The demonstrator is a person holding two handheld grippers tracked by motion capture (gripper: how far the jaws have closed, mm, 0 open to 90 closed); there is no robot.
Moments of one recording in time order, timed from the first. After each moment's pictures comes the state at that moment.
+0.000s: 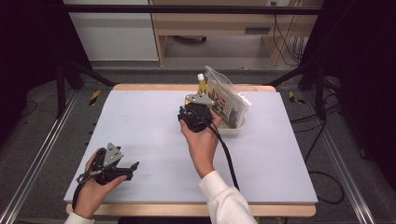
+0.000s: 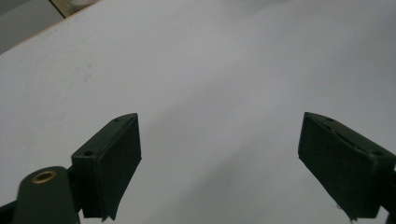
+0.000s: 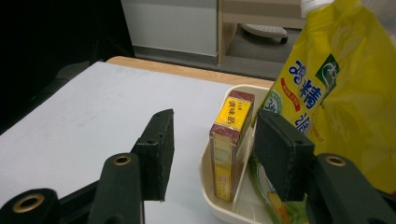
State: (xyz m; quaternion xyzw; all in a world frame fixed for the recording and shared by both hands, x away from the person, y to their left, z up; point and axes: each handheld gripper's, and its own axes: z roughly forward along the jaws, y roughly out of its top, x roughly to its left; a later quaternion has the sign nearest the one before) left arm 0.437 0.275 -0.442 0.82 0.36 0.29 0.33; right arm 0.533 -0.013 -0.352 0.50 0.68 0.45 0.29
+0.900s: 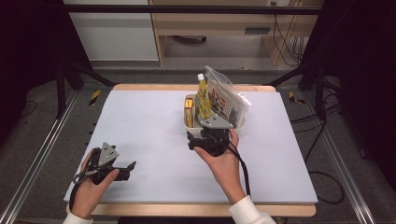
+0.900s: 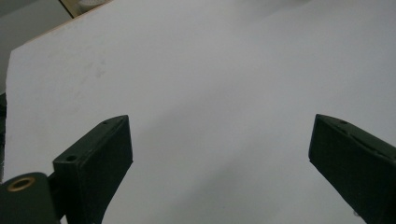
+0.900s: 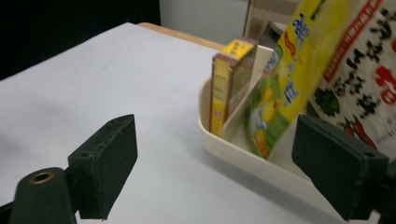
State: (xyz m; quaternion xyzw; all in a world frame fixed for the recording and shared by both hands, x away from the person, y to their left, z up) left arm 0.437 0.286 -0.442 0.81 0.37 0.29 0.35; right arm 0.479 -0.066 -0.379 0.42 0.74 0.45 0.27
